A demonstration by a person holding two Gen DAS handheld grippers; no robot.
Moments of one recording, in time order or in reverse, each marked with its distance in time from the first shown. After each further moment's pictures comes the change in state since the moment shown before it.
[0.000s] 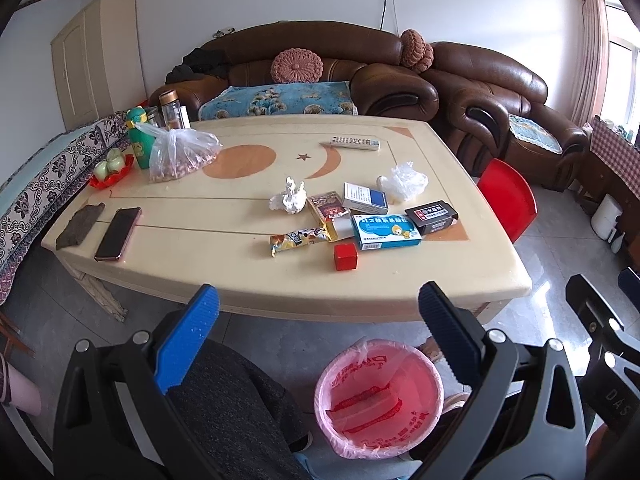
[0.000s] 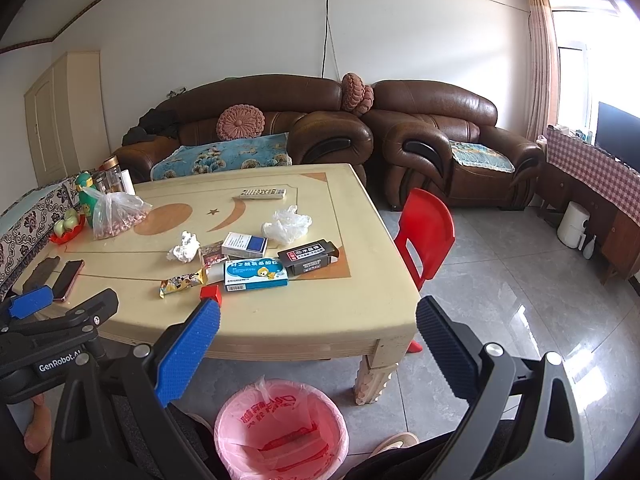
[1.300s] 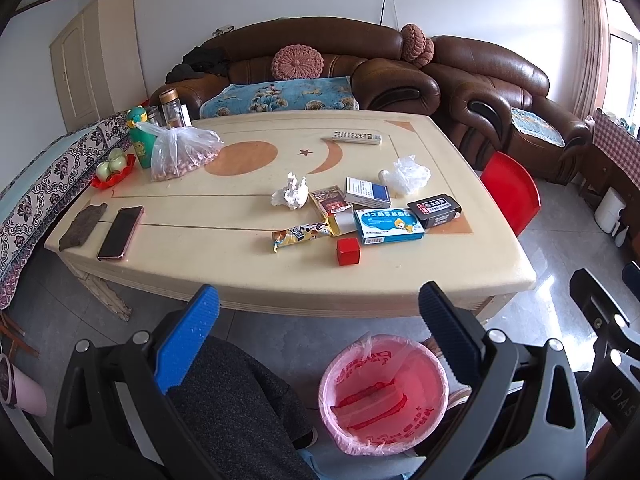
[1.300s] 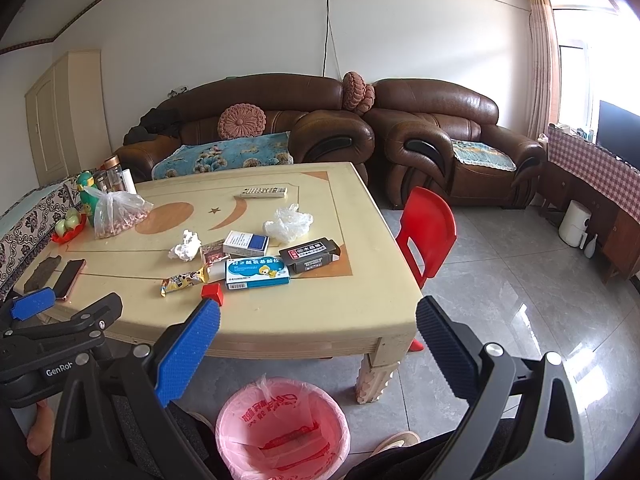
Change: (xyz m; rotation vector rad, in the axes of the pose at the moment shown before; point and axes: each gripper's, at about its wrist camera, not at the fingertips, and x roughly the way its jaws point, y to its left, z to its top) left arm 0.002 0.001 -0.003 0.013 0.011 0.015; right arm 0.001 0.000 -0.001 0.001 0.004 0.003
